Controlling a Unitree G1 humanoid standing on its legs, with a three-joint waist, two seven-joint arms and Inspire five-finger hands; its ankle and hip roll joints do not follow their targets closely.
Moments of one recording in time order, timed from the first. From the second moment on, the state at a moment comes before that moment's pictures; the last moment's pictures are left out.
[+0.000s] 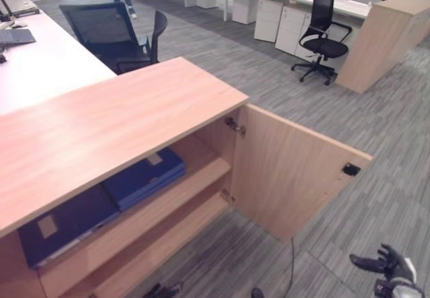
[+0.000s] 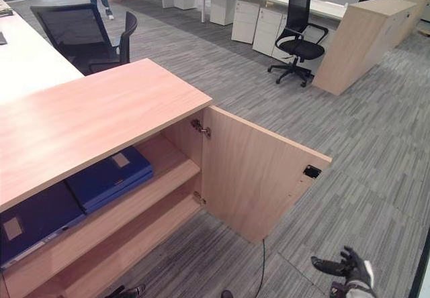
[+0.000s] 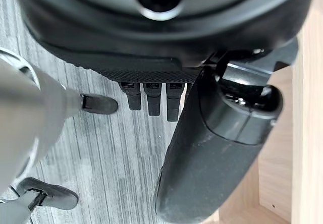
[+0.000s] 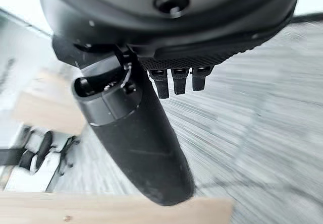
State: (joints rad) left arm 0.06 0.18 0.09 1.19 -0.59 -0.05 -0.01; right arm 0.12 -0.61 -0.16 0.74 0.37 -0.03 -0.12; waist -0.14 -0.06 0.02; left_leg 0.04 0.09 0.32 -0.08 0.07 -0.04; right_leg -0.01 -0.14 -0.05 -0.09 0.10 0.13
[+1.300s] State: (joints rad) left arm 0.13 0.17 0.12 1.23 -0.62 -0.03 -0.03; right arm -0.16 -0.72 0.13 0.60 0.39 -0.06 -0.12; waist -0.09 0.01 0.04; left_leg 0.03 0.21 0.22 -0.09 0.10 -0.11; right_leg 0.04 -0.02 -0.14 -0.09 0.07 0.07
